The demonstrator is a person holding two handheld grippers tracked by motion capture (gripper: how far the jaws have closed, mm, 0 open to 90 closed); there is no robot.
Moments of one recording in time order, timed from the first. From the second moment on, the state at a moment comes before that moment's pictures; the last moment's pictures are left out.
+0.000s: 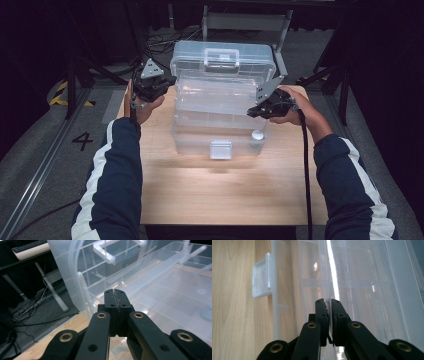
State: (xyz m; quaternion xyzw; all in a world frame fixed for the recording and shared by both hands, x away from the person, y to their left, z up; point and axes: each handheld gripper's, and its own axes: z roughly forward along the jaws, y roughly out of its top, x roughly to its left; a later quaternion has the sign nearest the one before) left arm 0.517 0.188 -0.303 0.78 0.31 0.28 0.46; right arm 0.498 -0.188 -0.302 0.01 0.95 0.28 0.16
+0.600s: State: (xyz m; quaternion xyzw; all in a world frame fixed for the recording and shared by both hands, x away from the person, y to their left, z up) left arm 0.540 0.177 -0.307 0.77 0.32 0.27 0.47; right arm 0.493 -0.191 -0.305 0.02 0.95 0.28 0.16
